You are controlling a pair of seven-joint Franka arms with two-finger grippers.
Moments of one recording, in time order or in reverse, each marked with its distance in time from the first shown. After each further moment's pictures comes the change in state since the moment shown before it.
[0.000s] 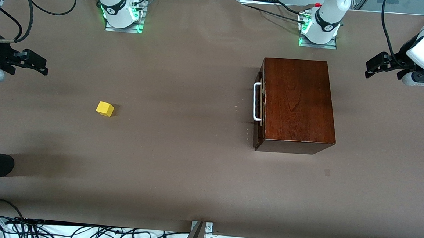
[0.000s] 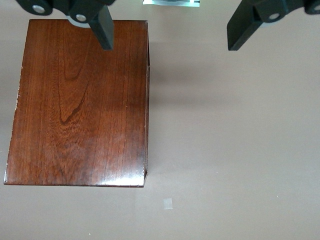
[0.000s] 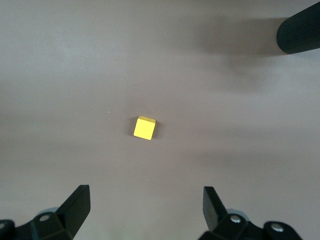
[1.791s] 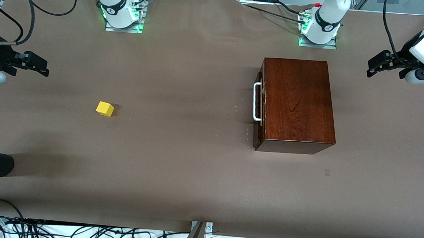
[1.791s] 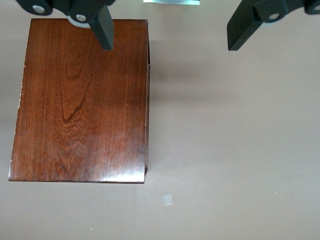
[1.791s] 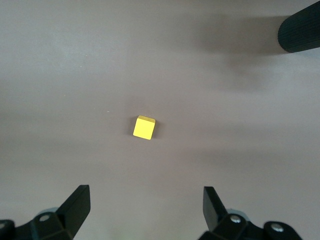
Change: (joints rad) left arm 0.000 -0.005 0.000 0.009 0.000 0.000 0.000; right arm 0.000 0.008 0.000 -0.002 -0.001 0.002 0.000
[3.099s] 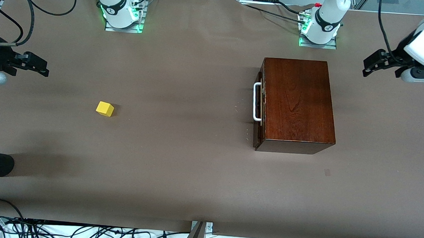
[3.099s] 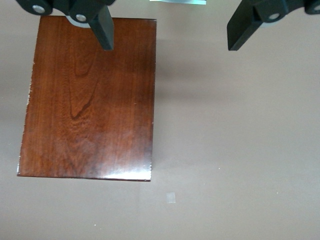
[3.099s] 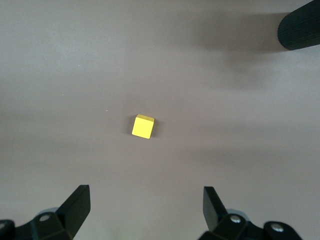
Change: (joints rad) left arm -0.008 0.000 -0.044 0.010 0.000 0.002 -0.075; right arm 0.000 0.001 -0.005 -0.006 0.000 0.001 0.000
